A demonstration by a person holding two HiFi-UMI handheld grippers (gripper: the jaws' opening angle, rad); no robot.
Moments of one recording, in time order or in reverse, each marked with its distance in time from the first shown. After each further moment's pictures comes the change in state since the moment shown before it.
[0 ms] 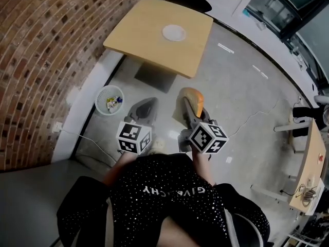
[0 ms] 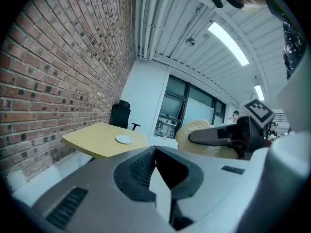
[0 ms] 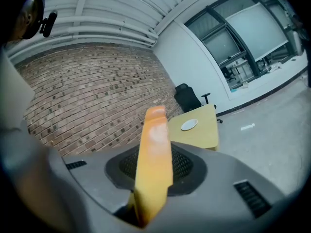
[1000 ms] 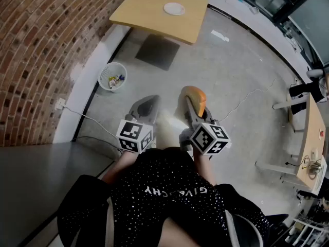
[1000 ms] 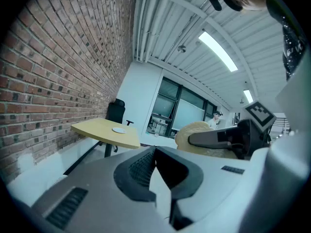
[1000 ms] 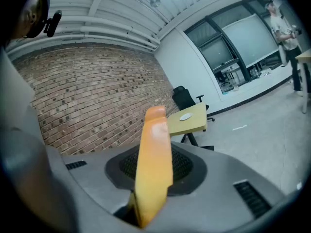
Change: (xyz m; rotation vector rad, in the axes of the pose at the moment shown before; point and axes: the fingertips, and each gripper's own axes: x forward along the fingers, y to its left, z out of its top) left arm -0.183 -0.073 -0.063 -0.019 0.007 -0.077; right arm -0.161 0.091 -0.112 -0.013 -0.027 -0.069
